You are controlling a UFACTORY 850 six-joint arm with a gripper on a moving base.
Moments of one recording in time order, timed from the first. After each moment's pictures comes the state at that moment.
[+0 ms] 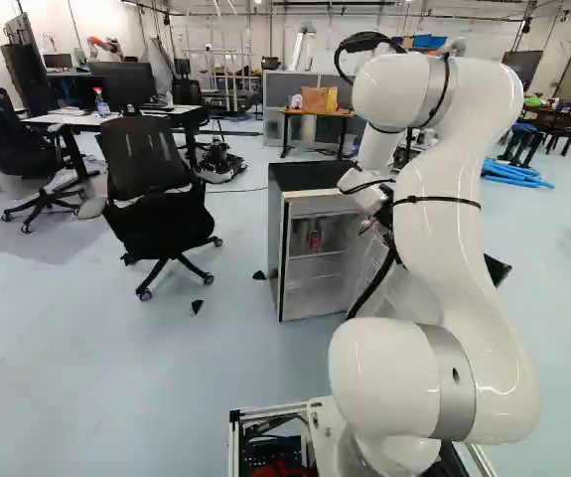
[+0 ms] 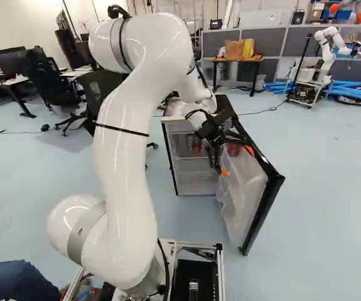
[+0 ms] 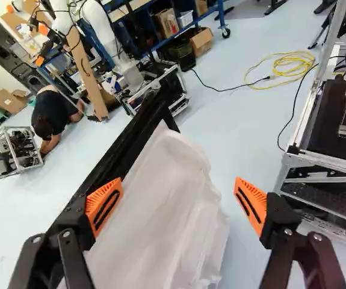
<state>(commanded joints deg) -17.0 -40.3 -67.2 125.2 75.0 0.0</state>
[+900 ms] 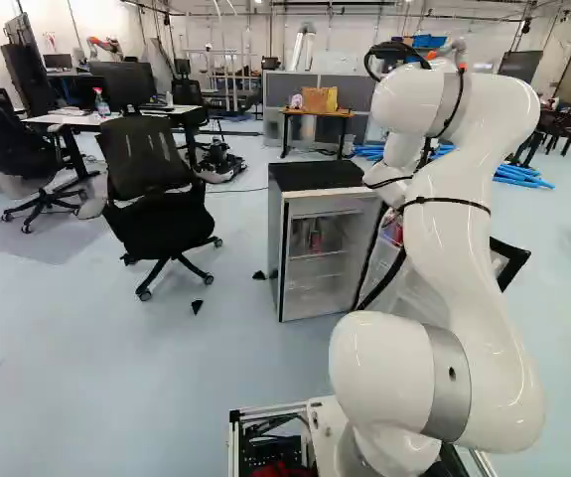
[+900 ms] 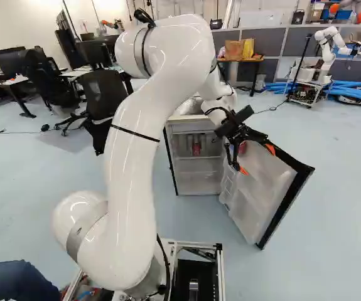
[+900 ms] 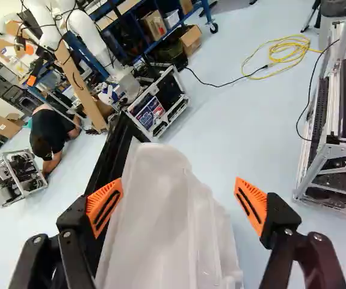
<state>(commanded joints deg) -23.9 -43.5 -74.5 121.8 75.0 0.0</state>
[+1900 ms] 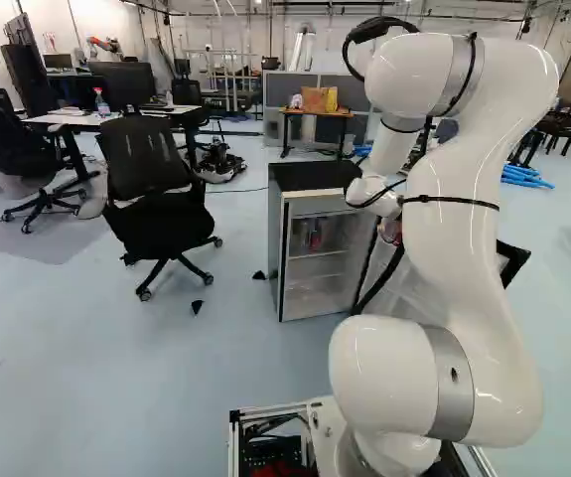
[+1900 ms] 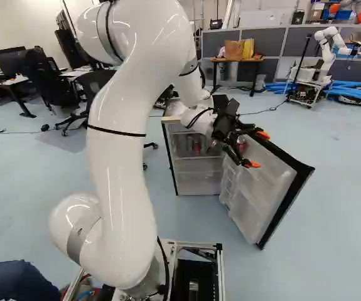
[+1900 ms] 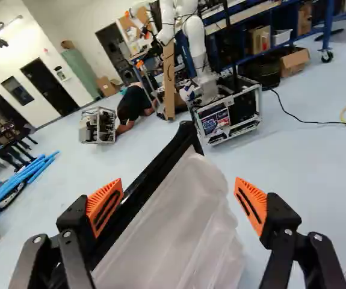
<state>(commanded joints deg) -18.2 -33.4 -54.6 93.5 75.0 0.0</state>
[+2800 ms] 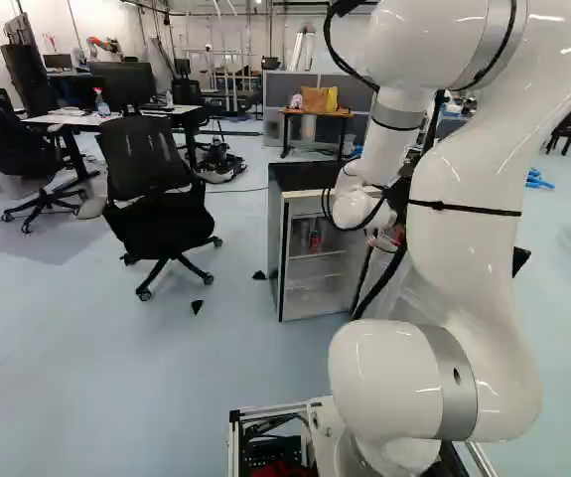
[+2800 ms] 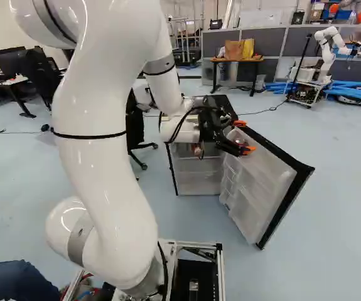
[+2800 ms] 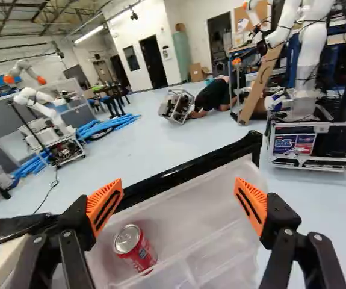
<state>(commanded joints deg) -12.2 -21.5 -36.1 66.9 75.0 0.0</state>
